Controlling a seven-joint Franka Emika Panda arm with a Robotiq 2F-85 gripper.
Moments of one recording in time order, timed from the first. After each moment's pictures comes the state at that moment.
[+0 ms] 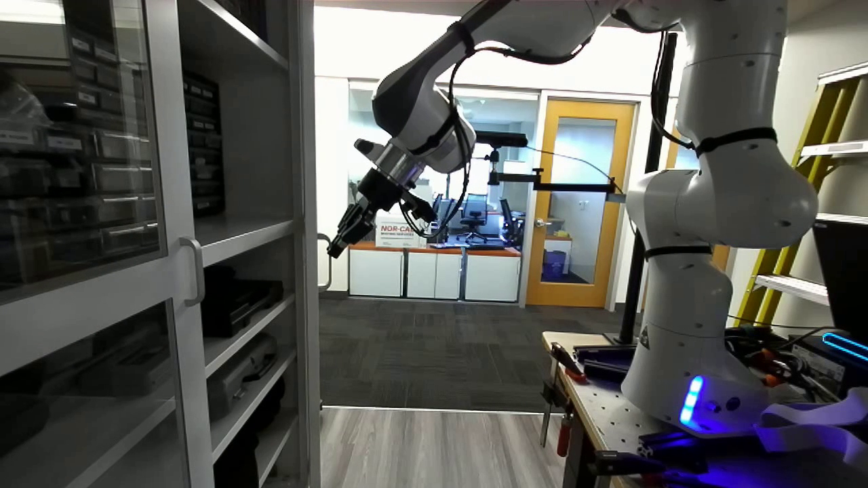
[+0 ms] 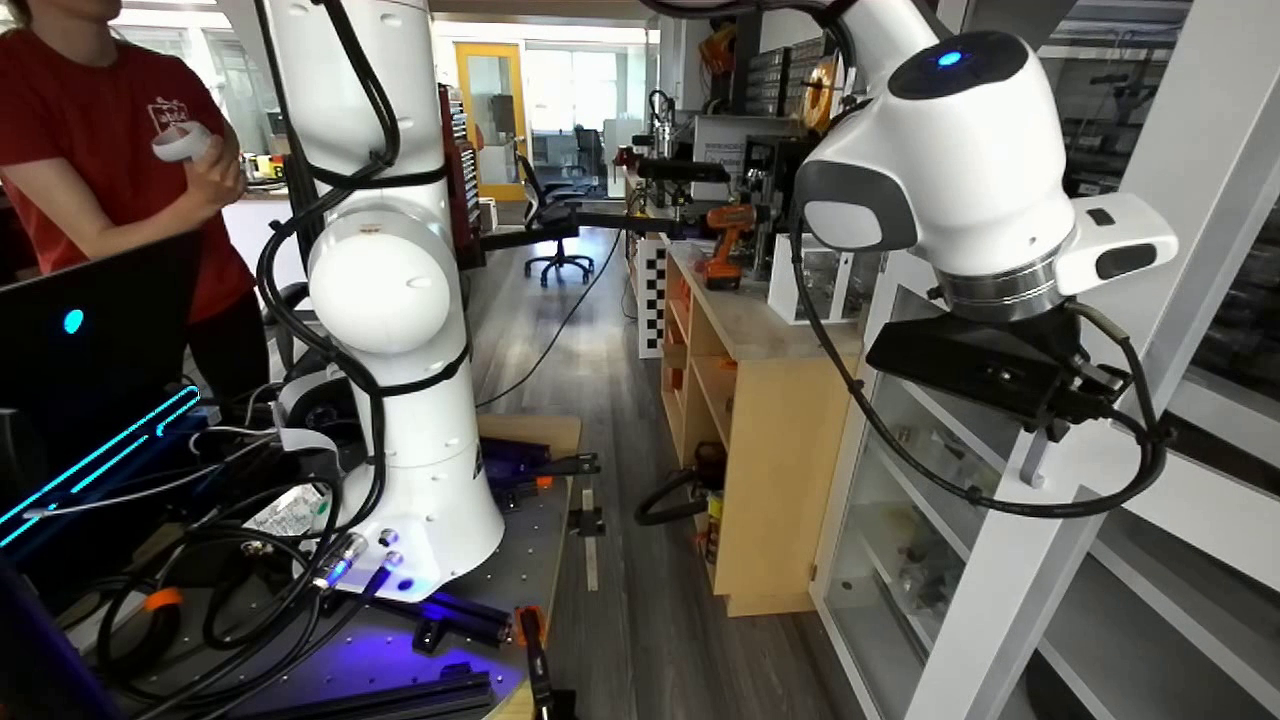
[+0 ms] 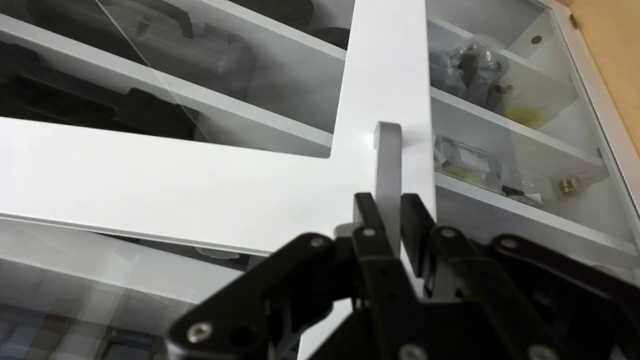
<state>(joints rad) 0.33 0.02 -0.44 -2.38 0.98 2.90 -1.49</state>
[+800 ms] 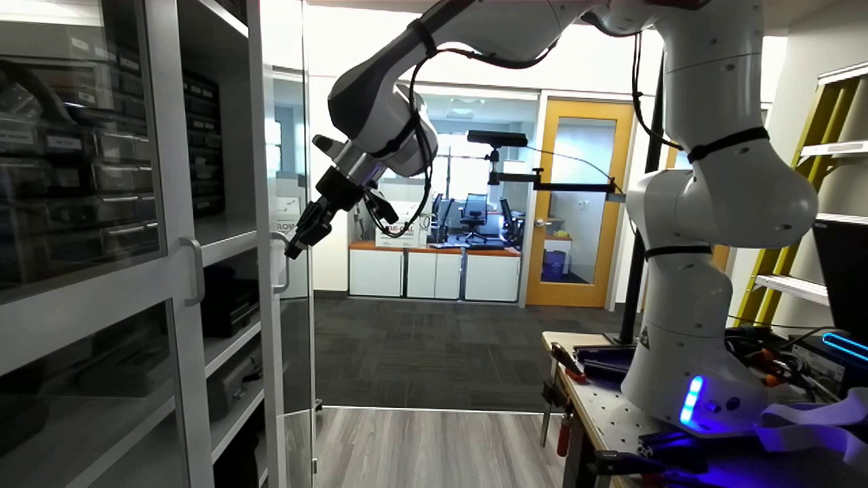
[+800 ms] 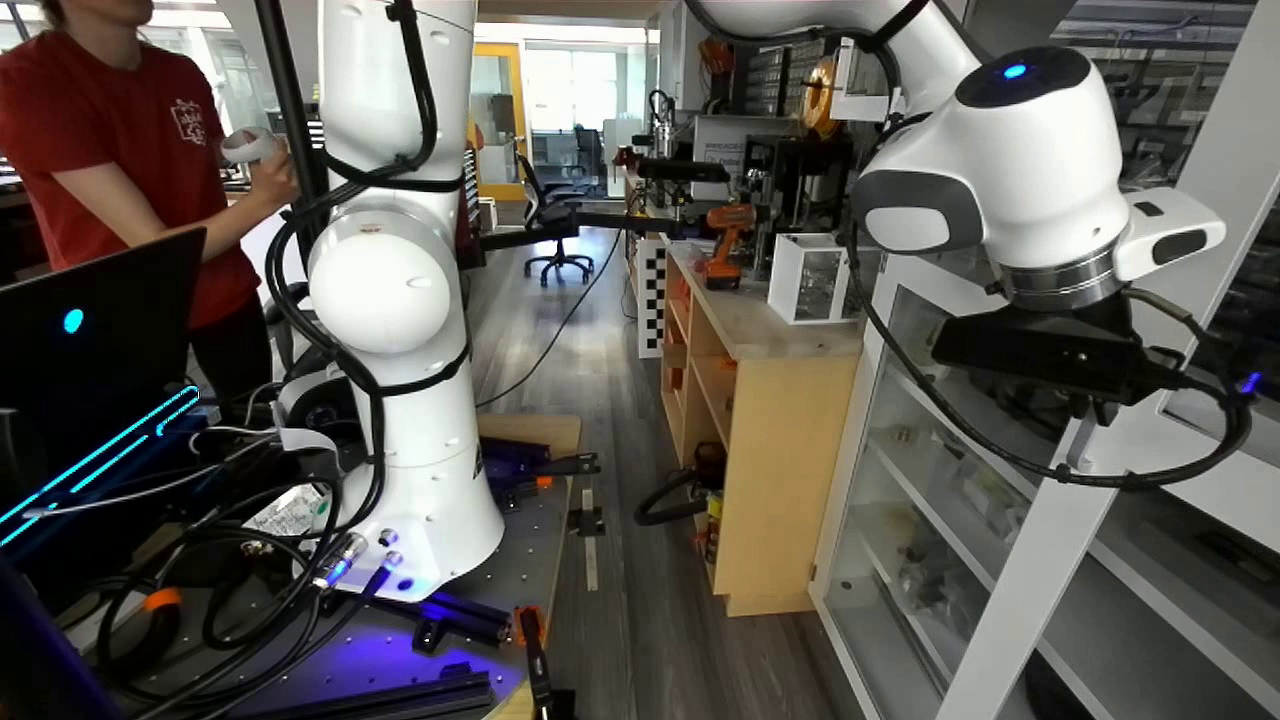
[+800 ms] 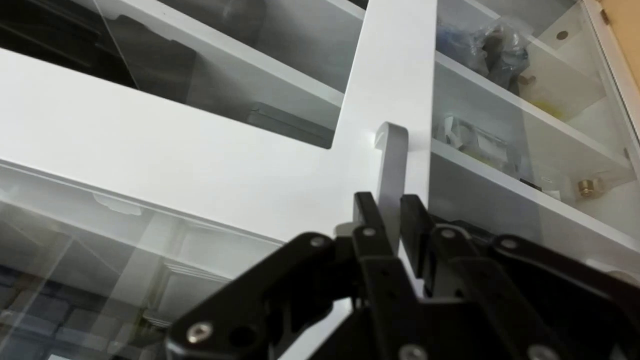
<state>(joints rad) 0.33 0.20 -0.38 -2.18 0.98 2.91 -1.48</state>
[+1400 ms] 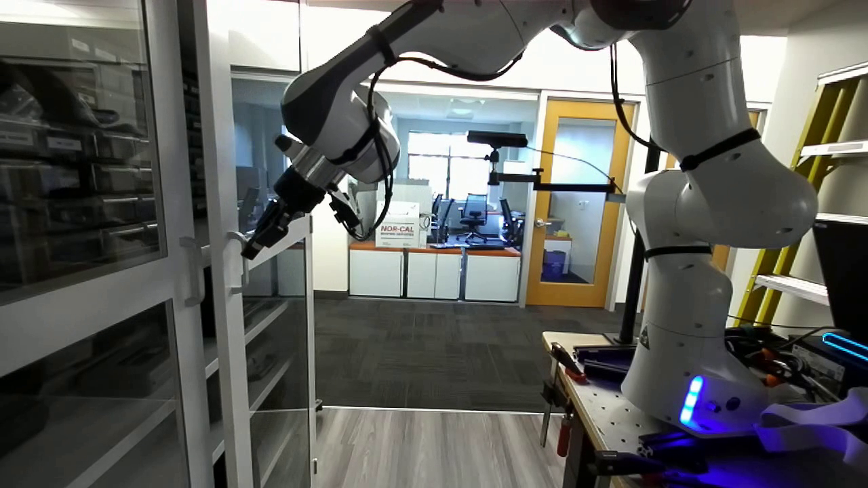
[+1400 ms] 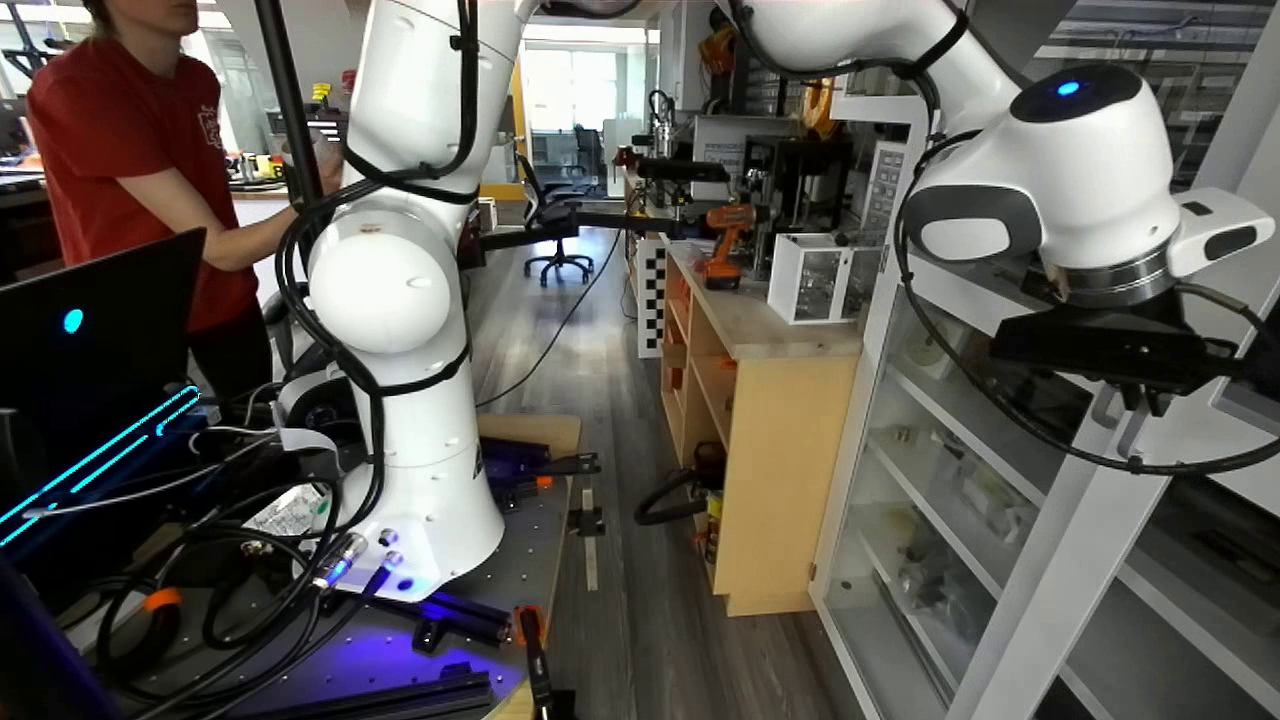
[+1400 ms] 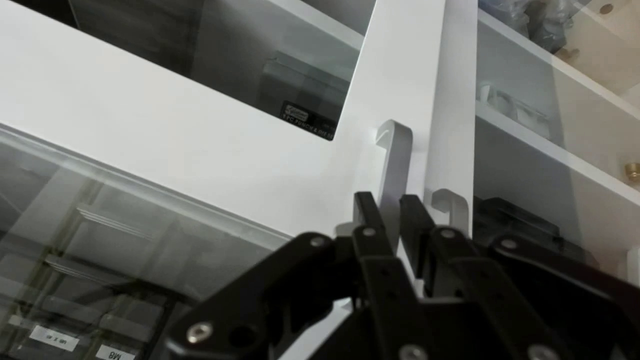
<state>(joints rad) 0.33 0.38 -0.36 -1.96 0.98 2.91 -1.42</state>
